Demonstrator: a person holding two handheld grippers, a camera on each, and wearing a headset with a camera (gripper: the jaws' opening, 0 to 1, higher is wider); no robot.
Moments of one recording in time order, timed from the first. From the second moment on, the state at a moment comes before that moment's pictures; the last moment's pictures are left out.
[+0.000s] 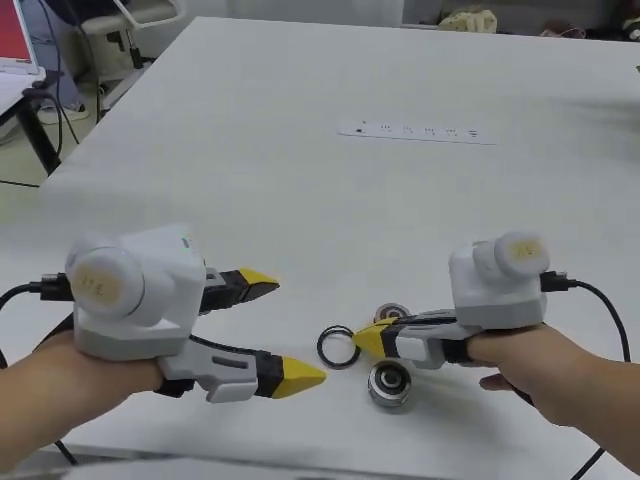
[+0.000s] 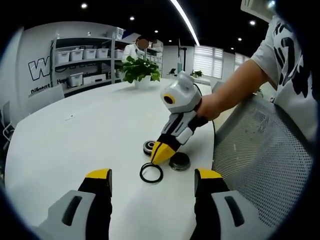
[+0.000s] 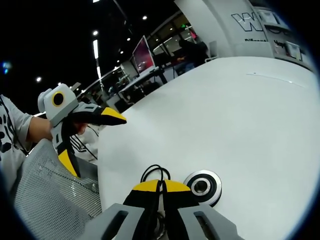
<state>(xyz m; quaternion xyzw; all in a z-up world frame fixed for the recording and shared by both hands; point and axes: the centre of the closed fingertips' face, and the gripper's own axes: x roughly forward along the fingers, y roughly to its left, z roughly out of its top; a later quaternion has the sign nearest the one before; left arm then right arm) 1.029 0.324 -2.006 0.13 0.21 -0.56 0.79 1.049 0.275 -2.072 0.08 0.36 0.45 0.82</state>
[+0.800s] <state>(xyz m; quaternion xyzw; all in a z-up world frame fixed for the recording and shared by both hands) 1.032 0.321 -2.001 0.13 0.21 -0.56 0.79 1.056 0.266 -2.039 0.06 0.31 0.44 0.84</state>
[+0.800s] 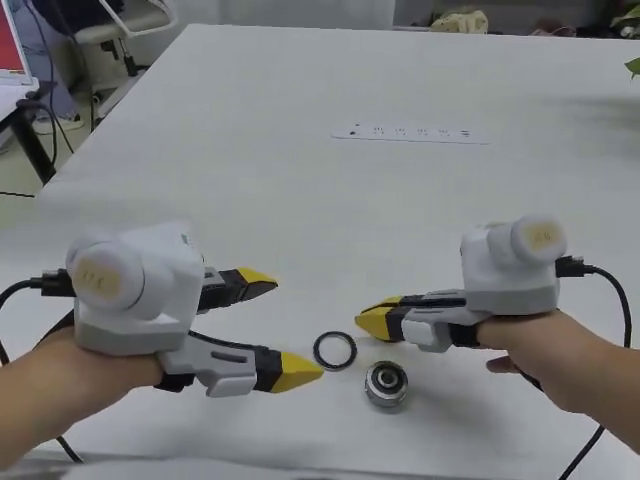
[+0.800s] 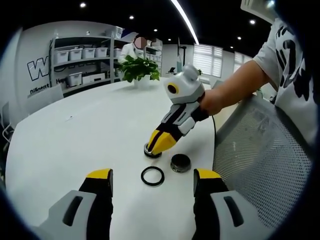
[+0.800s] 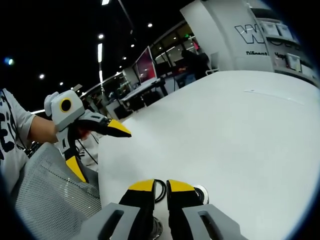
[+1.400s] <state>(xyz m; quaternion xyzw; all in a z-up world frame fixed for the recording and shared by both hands) 1.048 0.297 -1.994 0.14 0.21 -0.58 0.78 1.071 0.219 -2.019 0.05 0.27 0.42 0.87</state>
